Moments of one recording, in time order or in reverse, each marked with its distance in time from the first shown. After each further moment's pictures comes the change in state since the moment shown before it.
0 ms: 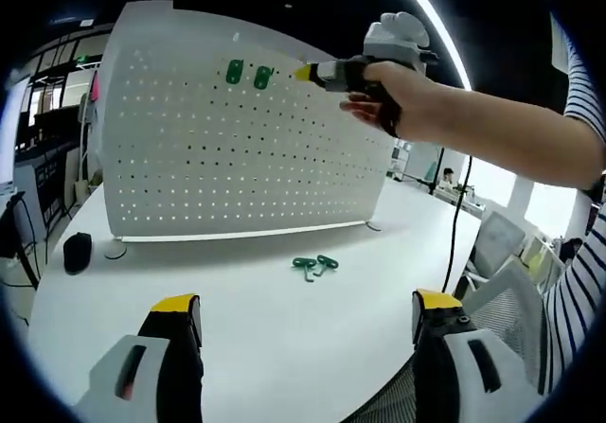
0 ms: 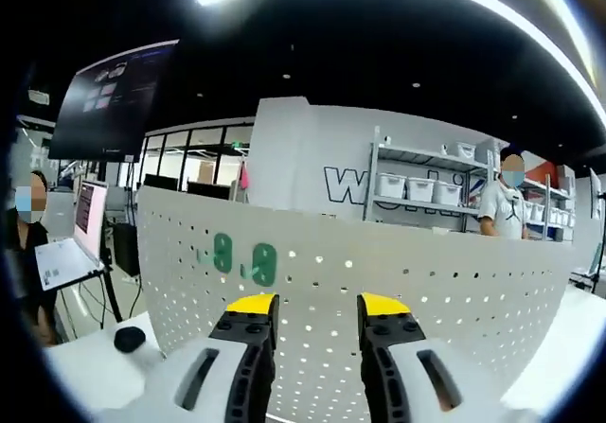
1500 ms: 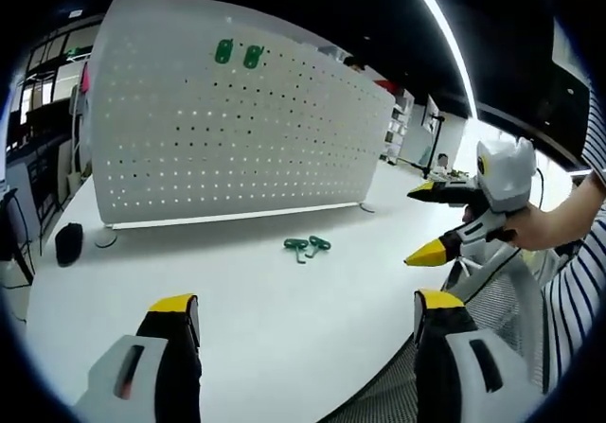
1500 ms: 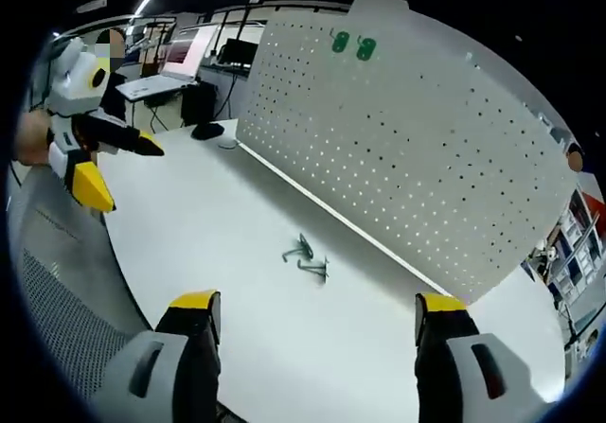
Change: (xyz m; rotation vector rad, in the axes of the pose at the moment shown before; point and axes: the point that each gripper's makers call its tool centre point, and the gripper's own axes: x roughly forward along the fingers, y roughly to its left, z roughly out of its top) left arm 0.004 -0.008 -0.019 0.013 0.091 -0.030; right arm -0.206 0.003 -0.205 -0.282 0.519 0.294
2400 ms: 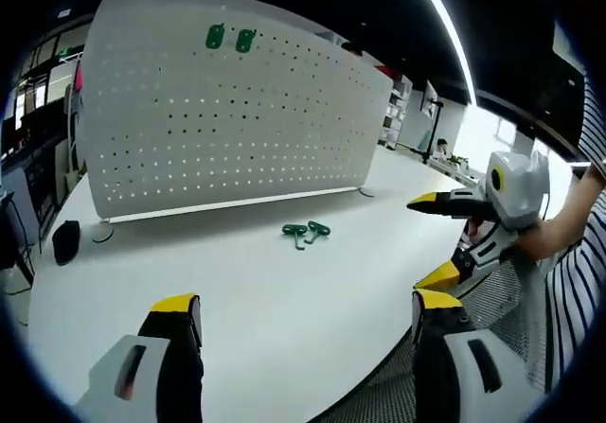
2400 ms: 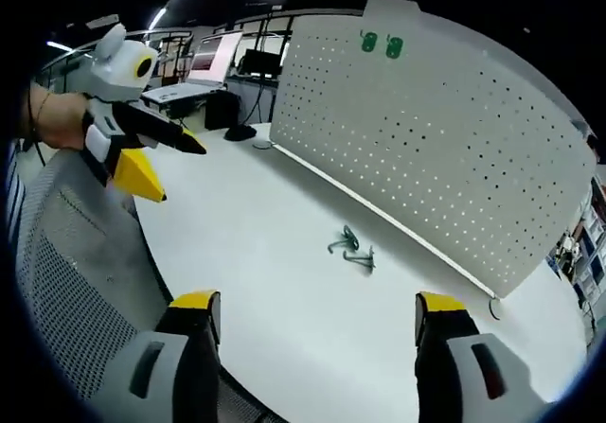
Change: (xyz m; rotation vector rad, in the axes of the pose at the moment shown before) left arm 0.005 -0.001 -0.010 0.014 0.058 0.001; right arm 0.001 0.047 -0.011 0.001 -0.058 0.128
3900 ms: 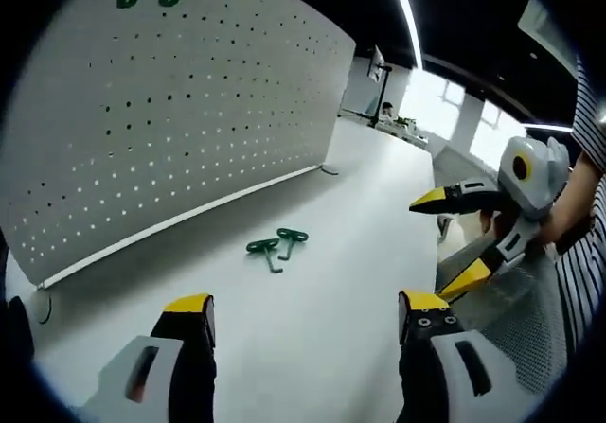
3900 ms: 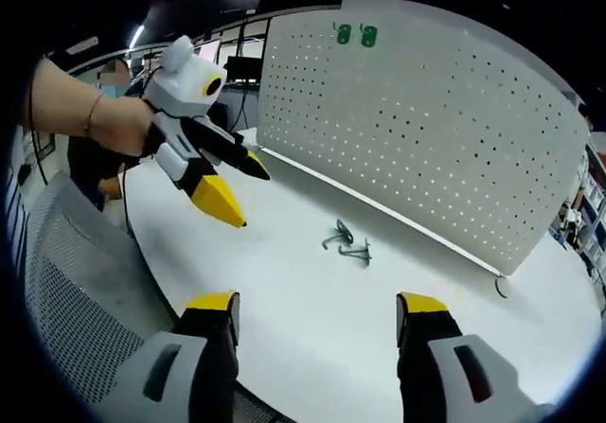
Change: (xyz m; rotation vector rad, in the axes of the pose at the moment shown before) left arm 0.102 -0.004 0.021 0.162 0.161 -0.275; right arm 0.000 -0.014 -0.005 0.132 0.004 -0.018
